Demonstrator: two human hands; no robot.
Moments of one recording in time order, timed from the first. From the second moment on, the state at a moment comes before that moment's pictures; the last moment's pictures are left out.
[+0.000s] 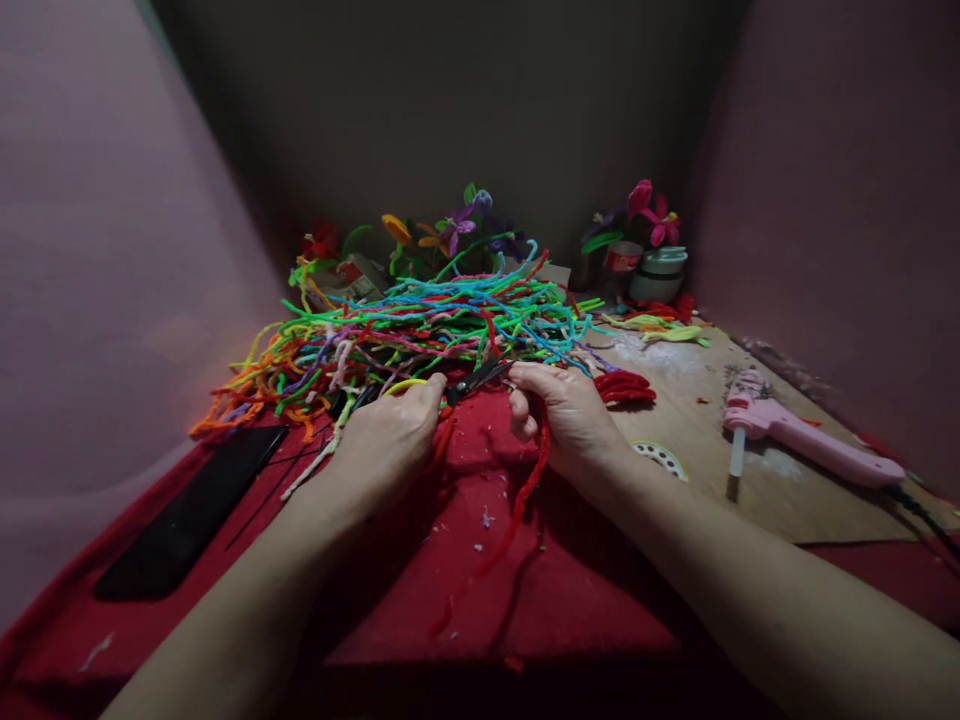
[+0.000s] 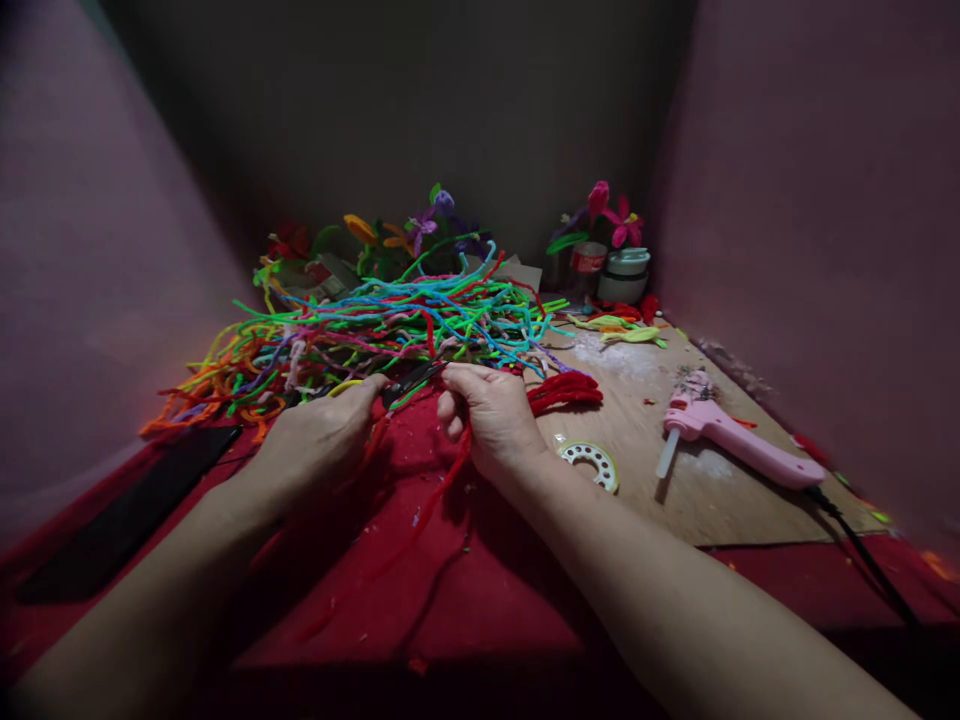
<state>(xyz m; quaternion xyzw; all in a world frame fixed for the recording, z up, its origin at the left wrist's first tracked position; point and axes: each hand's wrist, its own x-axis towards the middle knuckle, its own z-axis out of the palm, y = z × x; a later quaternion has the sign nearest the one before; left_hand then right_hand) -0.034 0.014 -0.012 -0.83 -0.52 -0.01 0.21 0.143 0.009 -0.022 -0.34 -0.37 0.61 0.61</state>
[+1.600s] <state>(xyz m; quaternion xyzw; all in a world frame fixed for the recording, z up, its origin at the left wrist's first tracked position) -0.015 0.018 -0.009 -0.46 -0.37 -0.54 -0.60 0.141 0.004 -0.035 -0.30 -0.38 0.77 0.41</state>
